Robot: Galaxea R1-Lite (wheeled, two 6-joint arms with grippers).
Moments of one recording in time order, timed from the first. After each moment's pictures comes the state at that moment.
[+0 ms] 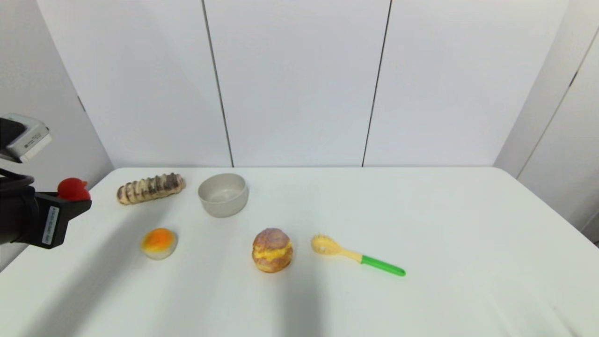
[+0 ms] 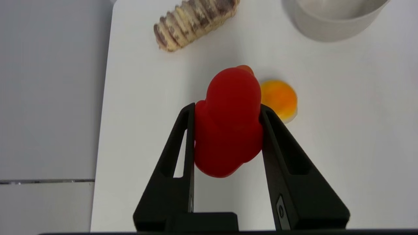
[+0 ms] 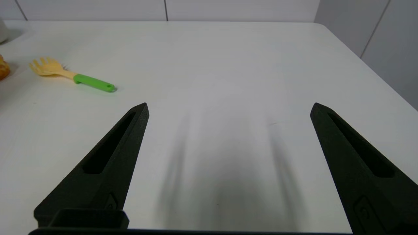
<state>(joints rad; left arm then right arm) -0.11 1.15 -0.83 0.21 0.18 0.23 0.00 0.00 0.00 -0.01 0.01 -0.01</state>
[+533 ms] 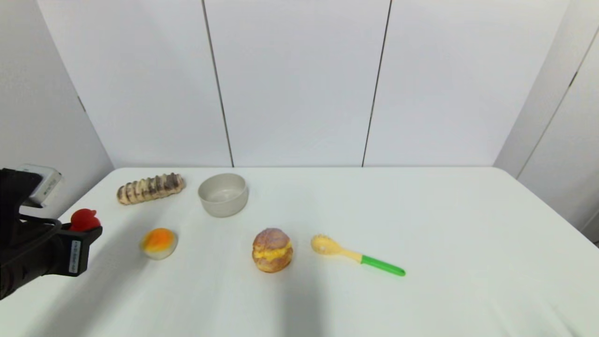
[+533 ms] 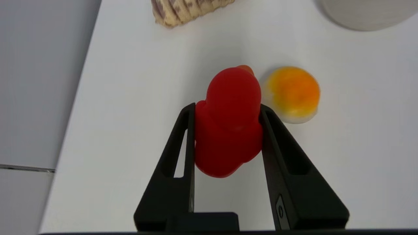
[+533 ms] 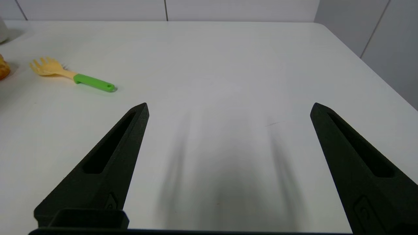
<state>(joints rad) -0.06 1.20 -0.47 -0.24 0.18 0.15 0.00 0.00 0.00 -0.01 0.01 -0.01</state>
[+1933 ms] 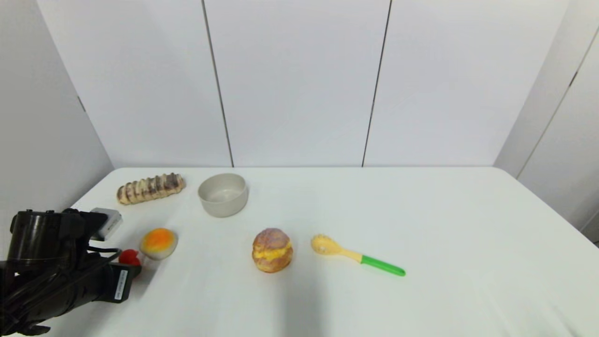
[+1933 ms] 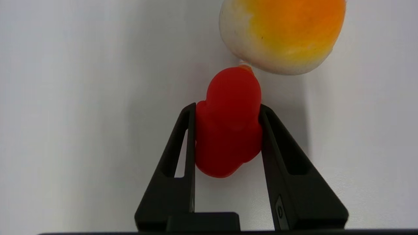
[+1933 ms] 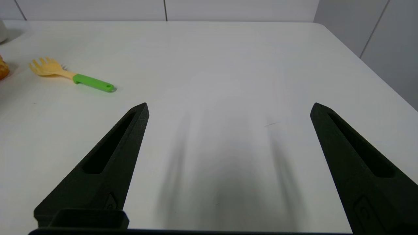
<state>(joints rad) -0.05 1.52 -0.35 -0.40 0.06 0.10 0.00 0.00 0.00 -0.01 0.01 -0.01</state>
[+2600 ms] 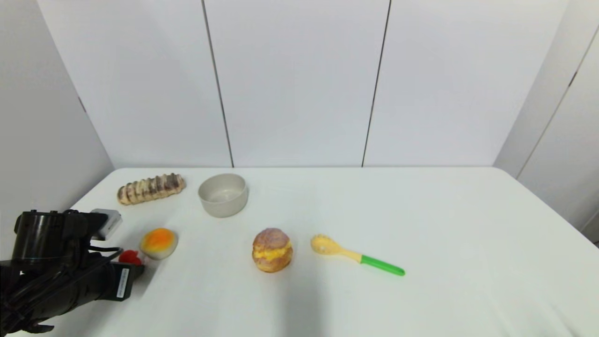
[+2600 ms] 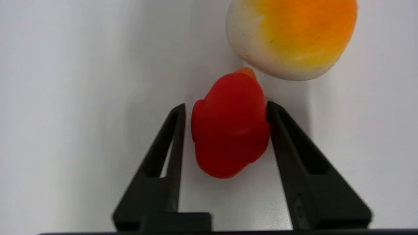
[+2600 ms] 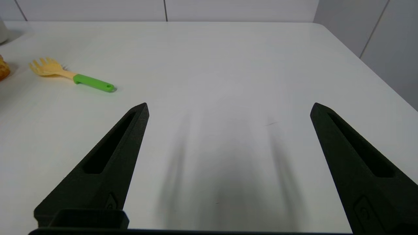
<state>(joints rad) -0.05 1.55 -0.35 -0.41 0.06 0.08 0.00 0.00 0.00 -0.01 0.01 -0.01</state>
